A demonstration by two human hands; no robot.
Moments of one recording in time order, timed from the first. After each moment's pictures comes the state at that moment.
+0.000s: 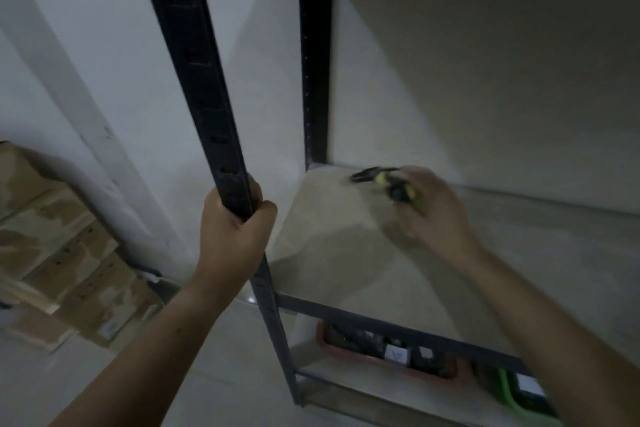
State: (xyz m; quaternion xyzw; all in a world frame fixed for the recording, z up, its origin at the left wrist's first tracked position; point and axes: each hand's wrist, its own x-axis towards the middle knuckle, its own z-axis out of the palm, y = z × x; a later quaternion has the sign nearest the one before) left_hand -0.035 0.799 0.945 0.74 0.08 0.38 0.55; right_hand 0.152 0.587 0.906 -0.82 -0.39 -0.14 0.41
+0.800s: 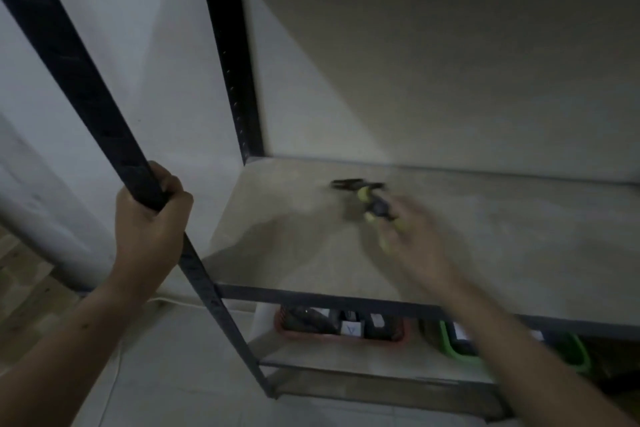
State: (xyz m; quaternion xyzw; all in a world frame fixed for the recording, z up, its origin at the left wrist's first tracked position) left_hand -0.039 0.796 0.946 0.73 0.10 0.38 0.56; right_hand 0.092 0.499 0.897 -0.87 -0.24 -0.02 0.42
